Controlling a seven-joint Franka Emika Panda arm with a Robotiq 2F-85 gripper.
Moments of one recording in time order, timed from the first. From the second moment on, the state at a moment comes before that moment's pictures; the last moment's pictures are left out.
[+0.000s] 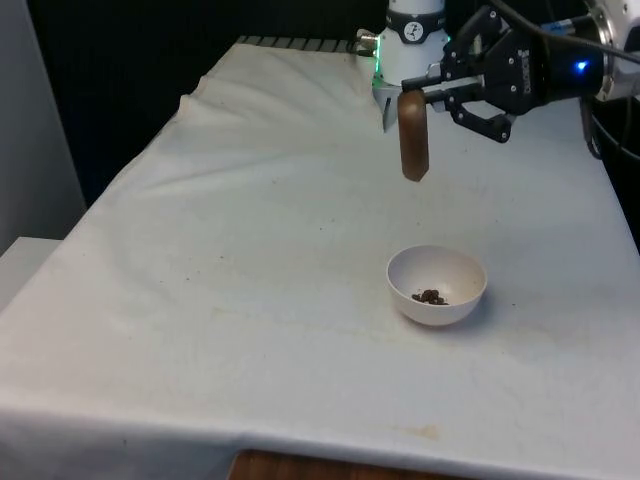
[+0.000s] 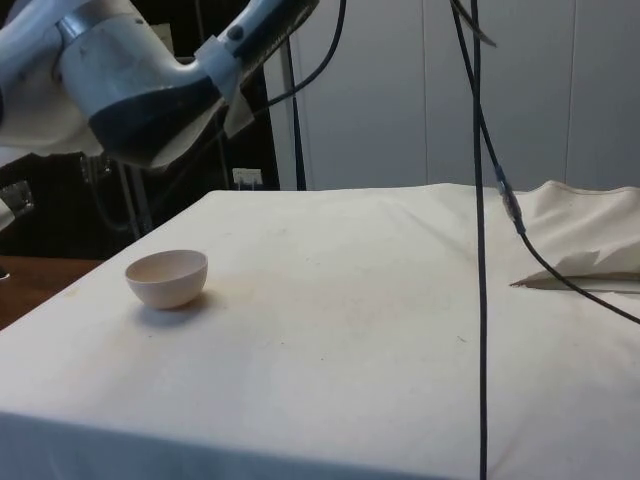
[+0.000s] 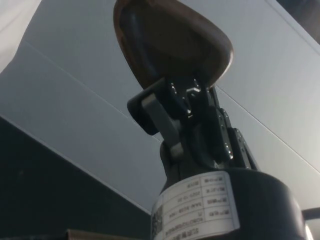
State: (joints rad) arm 0.07 0.91 0.55 -1.25 -1.63 1.22 0.83
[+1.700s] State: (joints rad) arm 0.03 0.74 0.55 -1.26 -1.33 1.20 0.84
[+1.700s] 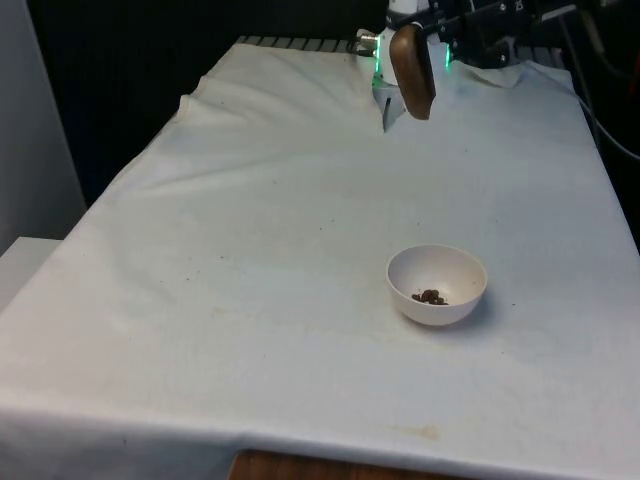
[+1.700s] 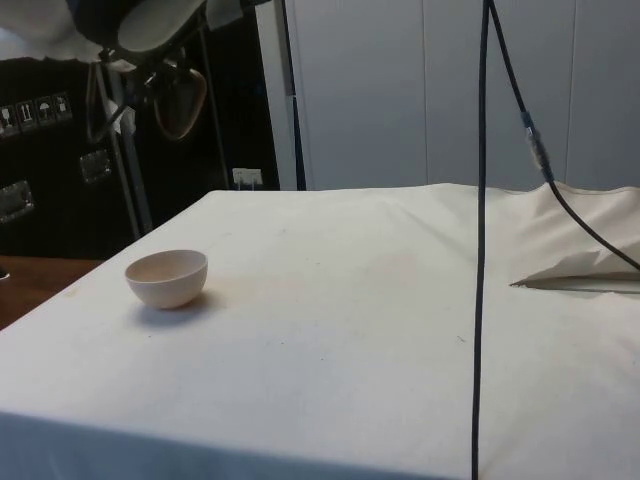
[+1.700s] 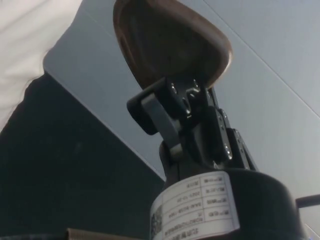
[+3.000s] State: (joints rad) arm -0.02 0.70 0.53 -1.31 -1.15 1.29 0.98
